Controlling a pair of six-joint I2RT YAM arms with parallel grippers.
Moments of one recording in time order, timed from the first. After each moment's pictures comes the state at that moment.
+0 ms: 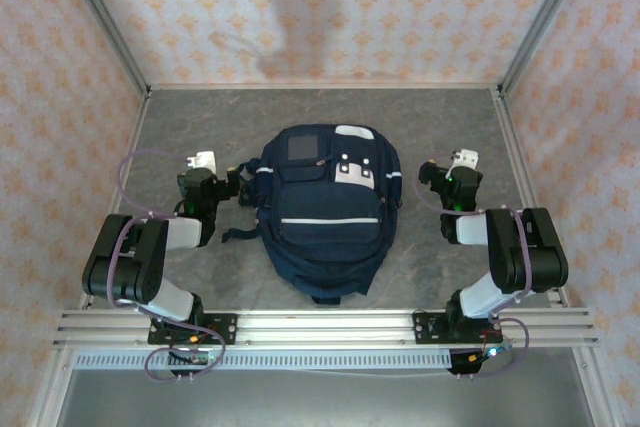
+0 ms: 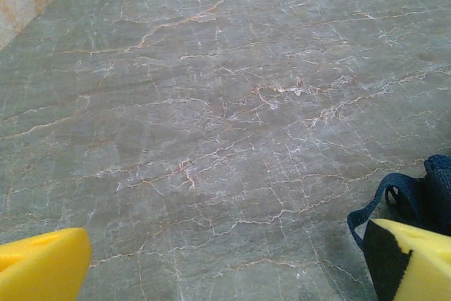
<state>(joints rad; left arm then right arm) -0.04 1.51 0.41 0.64 -0.25 -0.07 0.01 1.55 0.40 0.77 0.15 0.18</state>
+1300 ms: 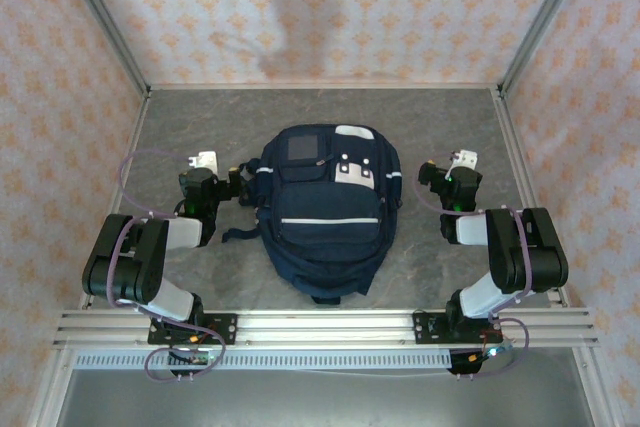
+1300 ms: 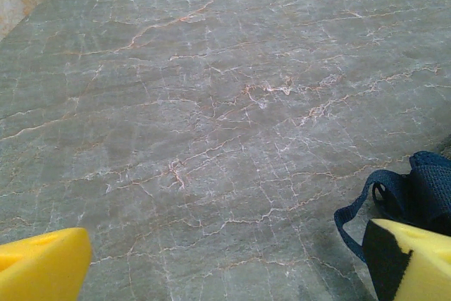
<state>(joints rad) -0.05 1.51 0.41 0.64 -0.23 -0.06 0.01 1.55 0.40 0.77 0.15 0.17</state>
